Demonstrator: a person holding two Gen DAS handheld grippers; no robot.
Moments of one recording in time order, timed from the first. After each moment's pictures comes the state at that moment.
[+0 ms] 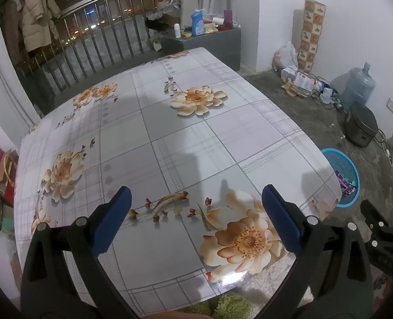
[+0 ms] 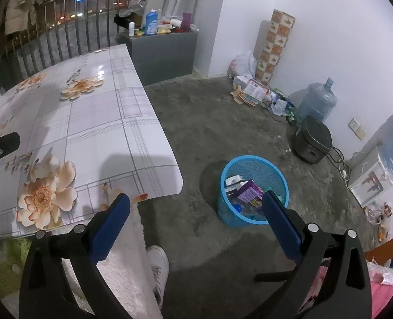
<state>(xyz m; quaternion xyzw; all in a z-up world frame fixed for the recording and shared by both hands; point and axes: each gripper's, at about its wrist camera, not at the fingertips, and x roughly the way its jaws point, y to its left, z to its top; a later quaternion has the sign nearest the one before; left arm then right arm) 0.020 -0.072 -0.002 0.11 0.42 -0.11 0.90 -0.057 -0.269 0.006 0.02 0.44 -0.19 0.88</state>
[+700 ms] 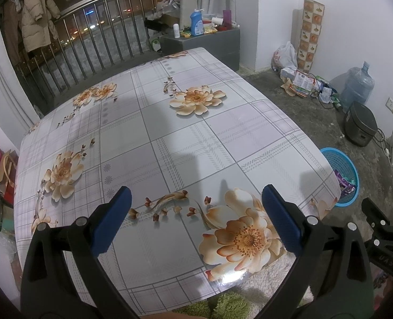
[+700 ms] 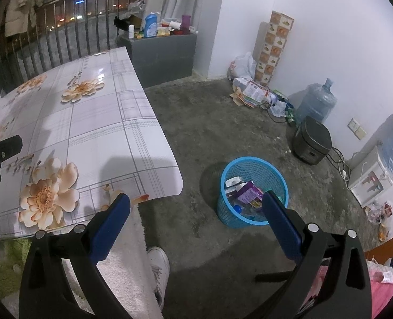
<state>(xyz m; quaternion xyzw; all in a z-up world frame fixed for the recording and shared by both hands) 0.019 -0.071 -0.002 0.11 0.42 -0.11 0.90 -0.060 -0.269 0.008 0.02 0.44 -0.19 0.88</state>
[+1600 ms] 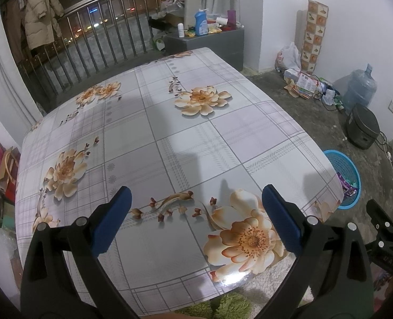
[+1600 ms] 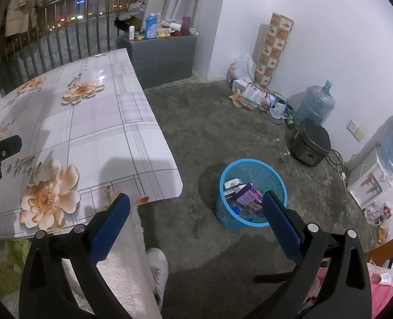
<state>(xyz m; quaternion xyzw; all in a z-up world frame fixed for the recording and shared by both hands) 0.019 -0.065 -0.002 0.10 0.42 -0.11 0.90 -0.064 -0.270 0.015 0.02 0.43 -0.19 0.88</state>
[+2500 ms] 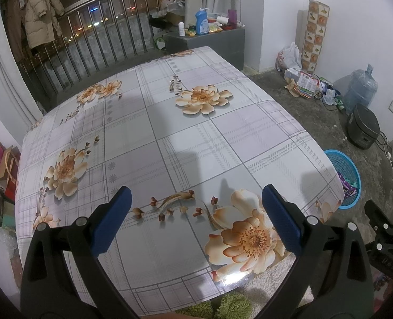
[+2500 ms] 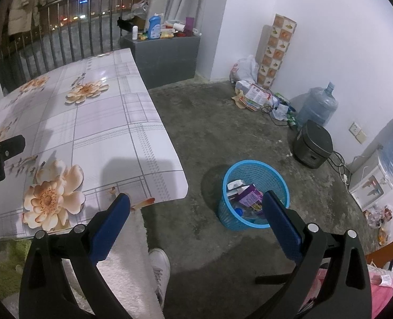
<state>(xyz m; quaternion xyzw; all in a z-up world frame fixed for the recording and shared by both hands) 0.020 -0.065 -0.001 0.10 0.42 -0.11 0.90 -0.057 -0.260 0.017 0.01 0.43 -0.19 0.88</state>
